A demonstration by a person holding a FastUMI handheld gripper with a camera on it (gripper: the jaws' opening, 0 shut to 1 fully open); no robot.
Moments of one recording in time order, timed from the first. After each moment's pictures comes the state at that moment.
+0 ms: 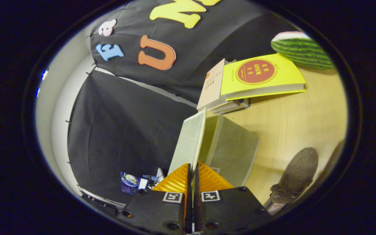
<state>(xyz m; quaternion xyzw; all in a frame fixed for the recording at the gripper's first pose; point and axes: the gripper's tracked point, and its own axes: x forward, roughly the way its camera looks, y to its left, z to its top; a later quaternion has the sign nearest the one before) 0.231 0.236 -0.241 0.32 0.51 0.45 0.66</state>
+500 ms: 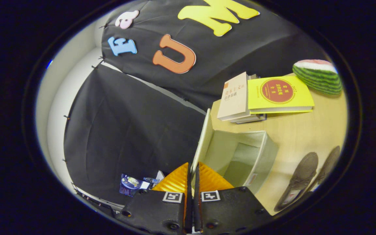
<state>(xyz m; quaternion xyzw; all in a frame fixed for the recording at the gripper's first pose) 0.224 0.281 -0.136 0.29 0.48 0.43 0.70</state>
